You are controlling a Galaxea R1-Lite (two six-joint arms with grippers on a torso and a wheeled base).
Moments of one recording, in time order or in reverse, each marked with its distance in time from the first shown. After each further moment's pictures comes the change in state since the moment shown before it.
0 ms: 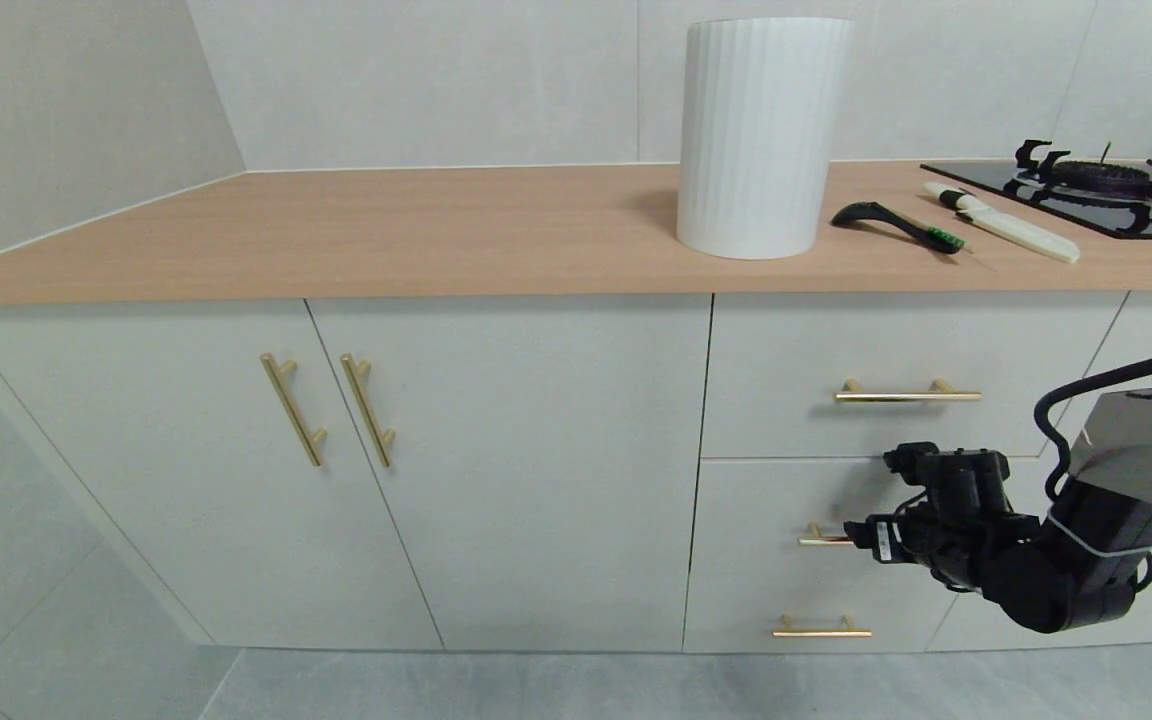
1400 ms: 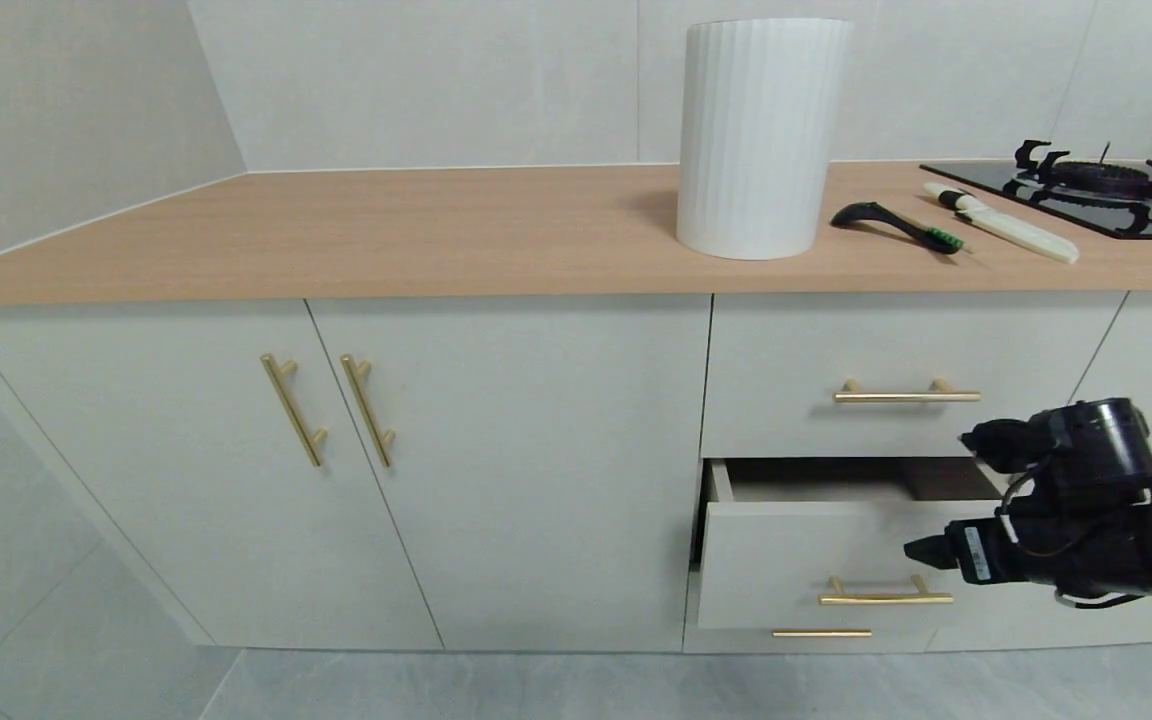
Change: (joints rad) left arm 0.000 0.000 0.000 0.000 0.000 0.000; right arm -0.002 -0.569 0.094 0.661 0.122 0.000
